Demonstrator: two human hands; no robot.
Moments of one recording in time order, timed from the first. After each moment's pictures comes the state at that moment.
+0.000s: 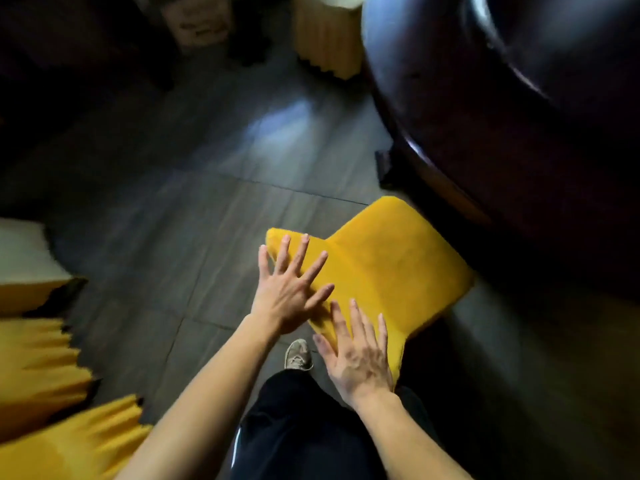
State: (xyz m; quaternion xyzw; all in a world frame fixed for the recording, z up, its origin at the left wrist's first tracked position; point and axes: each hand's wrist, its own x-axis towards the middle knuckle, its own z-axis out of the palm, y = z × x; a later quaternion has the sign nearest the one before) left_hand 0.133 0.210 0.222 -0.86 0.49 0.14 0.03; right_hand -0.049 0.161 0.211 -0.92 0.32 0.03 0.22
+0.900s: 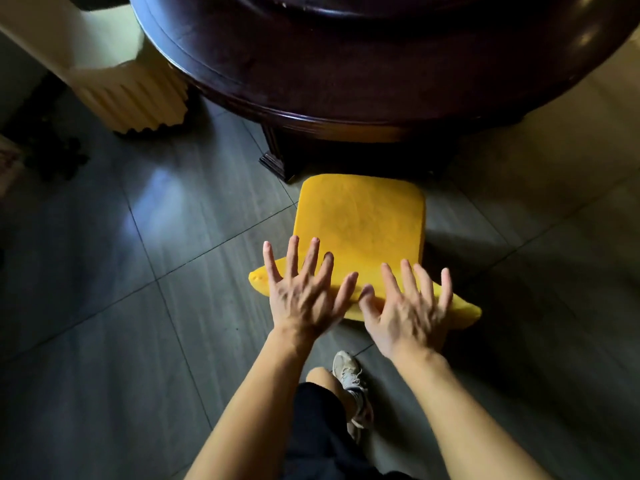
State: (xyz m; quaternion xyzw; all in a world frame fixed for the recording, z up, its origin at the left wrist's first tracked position) left_hand 0.182 0.218 0.201 -0.72 0.69 -0.01 -0.07; right_hand 0.021 0.218 0.204 -0.73 0.68 -0.03 0.07
